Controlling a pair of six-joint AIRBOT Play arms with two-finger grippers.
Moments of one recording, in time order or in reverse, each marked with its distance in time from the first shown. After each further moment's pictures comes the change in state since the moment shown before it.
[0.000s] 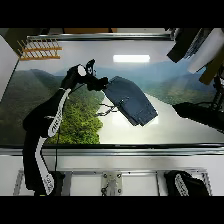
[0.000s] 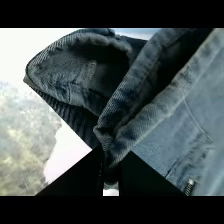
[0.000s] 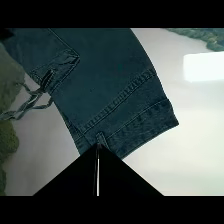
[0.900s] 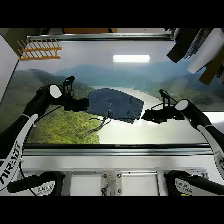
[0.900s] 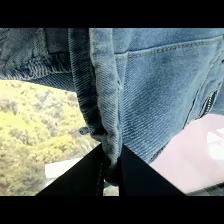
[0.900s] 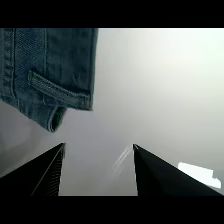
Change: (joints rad) left arm 0.079 0.650 -0.842 0.109 0.059 0.081; right arm 0.358 -0.646 0.058 -0.093 -0.174 0.143
